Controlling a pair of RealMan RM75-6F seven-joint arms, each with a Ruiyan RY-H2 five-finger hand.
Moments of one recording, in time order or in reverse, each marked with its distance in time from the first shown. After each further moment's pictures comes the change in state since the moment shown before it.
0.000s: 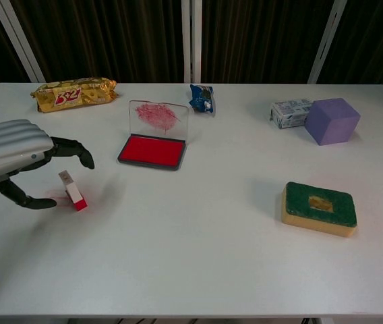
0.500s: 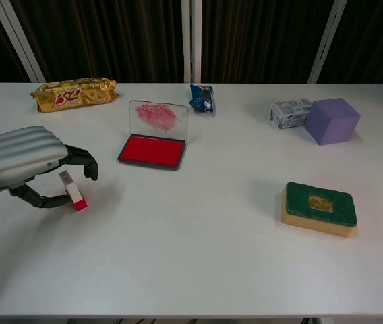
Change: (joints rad) left arm -0.027 -0.083 0.029 0.129 -0.010 0.033 -0.006; right arm -0.005 -0.005 -0.001 0.018 0.011 -0.005 0.016
